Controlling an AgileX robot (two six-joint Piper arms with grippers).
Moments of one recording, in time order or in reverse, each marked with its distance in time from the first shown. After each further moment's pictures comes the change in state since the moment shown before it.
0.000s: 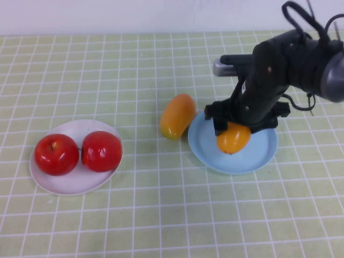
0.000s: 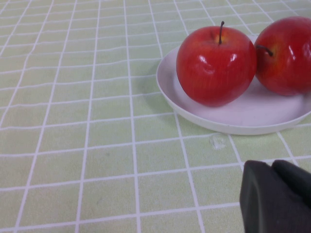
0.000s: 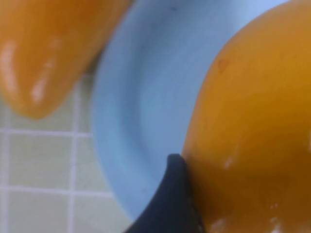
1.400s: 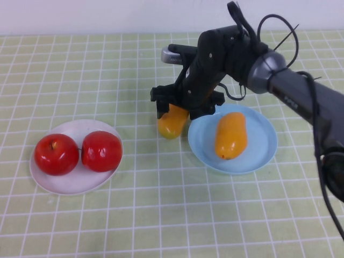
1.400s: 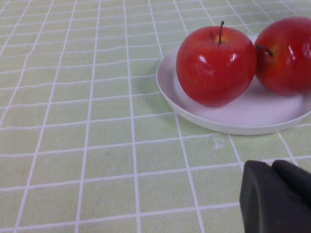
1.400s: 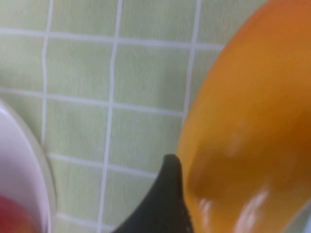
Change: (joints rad) right arm 0.056 0.403 -0.617 0.198 0.120 -0.052; left arm 0.000 0.000 0.000 0.000 0.000 0.000
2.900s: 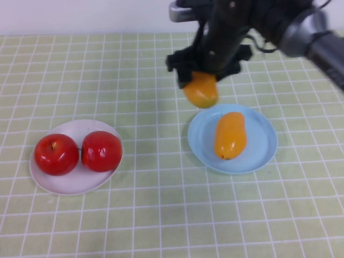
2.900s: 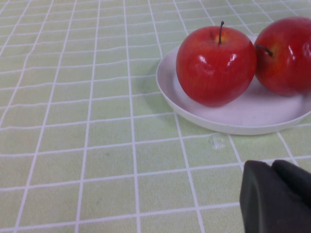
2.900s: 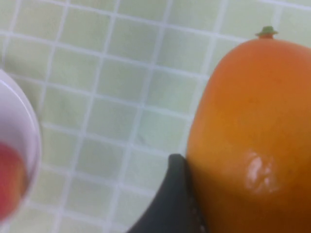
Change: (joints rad) right arm 0.002 -0.179 -0.063 -0.181 0.219 -0.081; left arm 0.000 0.000 0.000 0.000 0.000 0.000
